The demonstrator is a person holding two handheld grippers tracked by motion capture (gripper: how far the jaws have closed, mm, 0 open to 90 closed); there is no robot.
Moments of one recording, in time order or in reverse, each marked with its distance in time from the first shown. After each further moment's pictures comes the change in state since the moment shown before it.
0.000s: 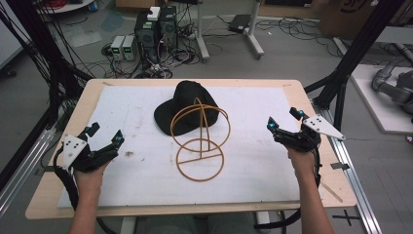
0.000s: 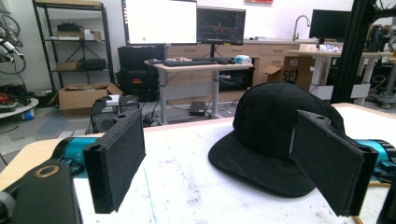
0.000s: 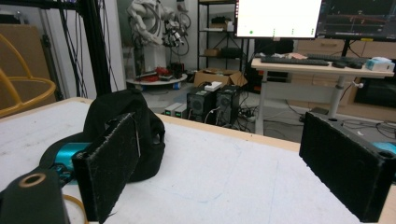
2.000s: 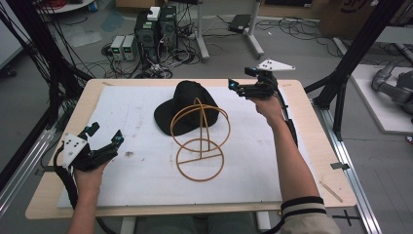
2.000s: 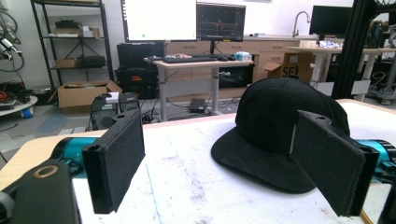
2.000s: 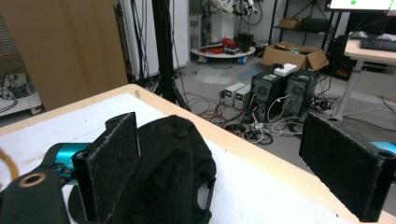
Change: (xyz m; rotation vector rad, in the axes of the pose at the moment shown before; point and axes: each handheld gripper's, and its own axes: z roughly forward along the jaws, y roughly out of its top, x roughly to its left) left arm 0.005 -0.004 0.003 0.015 -0.003 0.005; right arm 0.014 0.067 0.163 0.151 0.308 -0.041
